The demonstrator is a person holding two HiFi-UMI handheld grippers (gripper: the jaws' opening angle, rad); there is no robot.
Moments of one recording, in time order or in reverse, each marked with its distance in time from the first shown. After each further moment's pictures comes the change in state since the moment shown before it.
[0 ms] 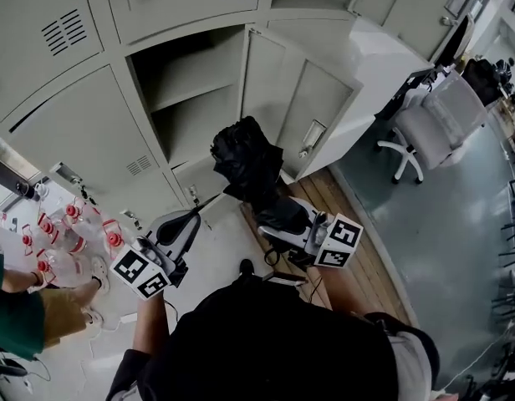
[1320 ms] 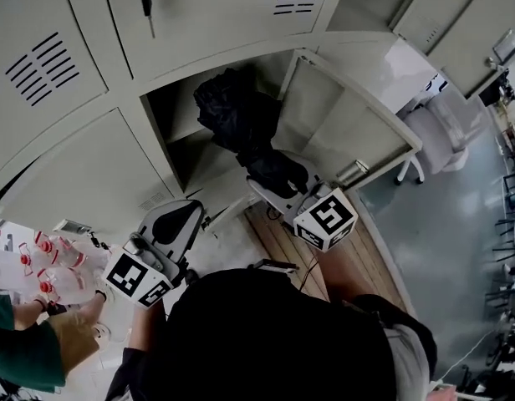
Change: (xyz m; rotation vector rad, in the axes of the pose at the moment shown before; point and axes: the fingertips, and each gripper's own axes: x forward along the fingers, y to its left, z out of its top) left arm 0.035 0.115 0.088 0.090 -0.023 -0.018; right arm 0.147 -0.146 0.063 -0.398 0.191 -0.378
